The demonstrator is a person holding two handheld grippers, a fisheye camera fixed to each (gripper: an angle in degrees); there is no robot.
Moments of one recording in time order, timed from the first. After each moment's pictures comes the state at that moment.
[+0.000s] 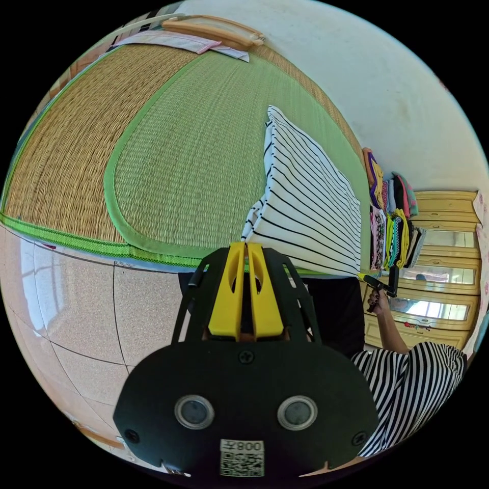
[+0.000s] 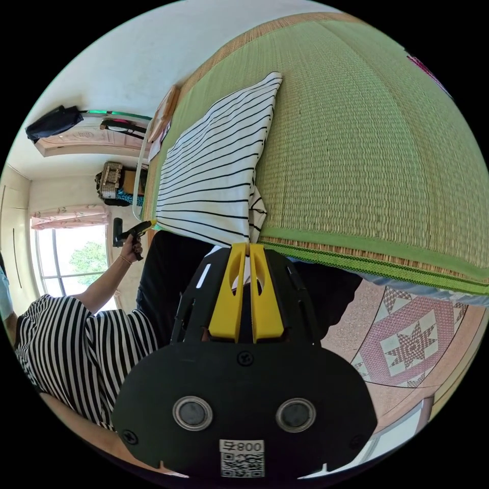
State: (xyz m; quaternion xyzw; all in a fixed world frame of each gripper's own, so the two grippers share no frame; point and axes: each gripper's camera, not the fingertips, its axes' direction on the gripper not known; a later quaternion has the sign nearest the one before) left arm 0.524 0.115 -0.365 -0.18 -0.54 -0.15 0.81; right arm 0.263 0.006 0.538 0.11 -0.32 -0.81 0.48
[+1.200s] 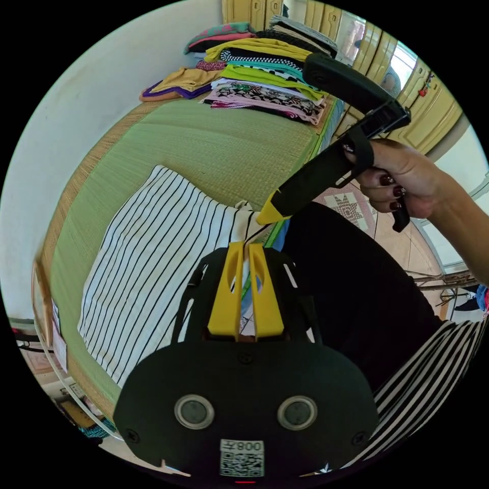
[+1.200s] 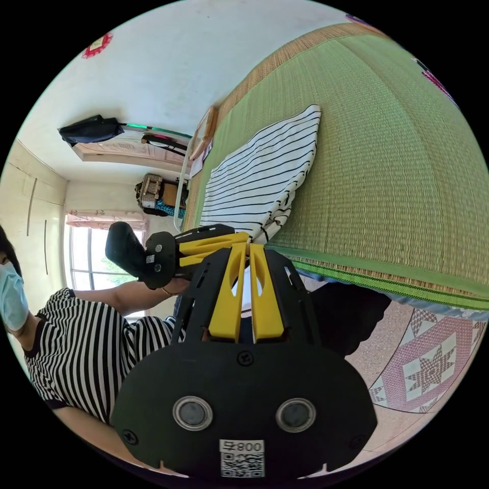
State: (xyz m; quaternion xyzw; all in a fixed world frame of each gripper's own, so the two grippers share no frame) left arm 0.881 0.107 0.216 -0.52 -0.46 0.32 0.64; right arm 0.243 0.018 0.546 0.06 -0.41 -0.81 0.41
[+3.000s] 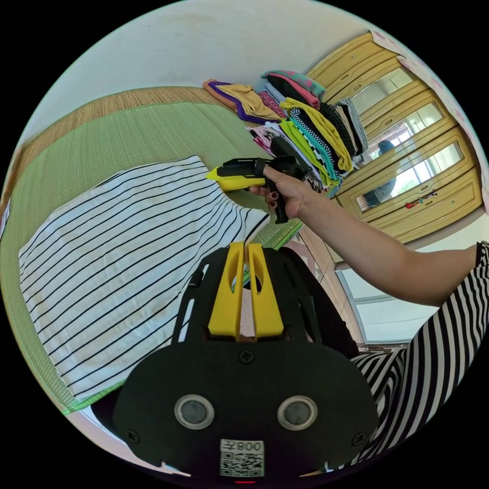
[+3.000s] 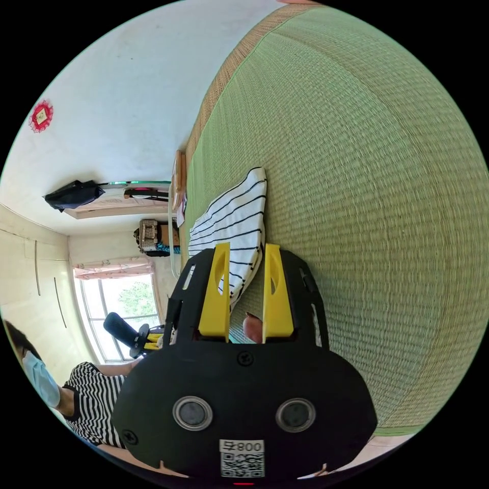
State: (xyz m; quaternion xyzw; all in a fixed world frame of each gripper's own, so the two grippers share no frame) left arm 1.062 -0.124 0.187 -0.40 -0.40 0.13 0.81; right arm 0.042 0.044 0.435 0.01 -0.47 -0.75 0.47
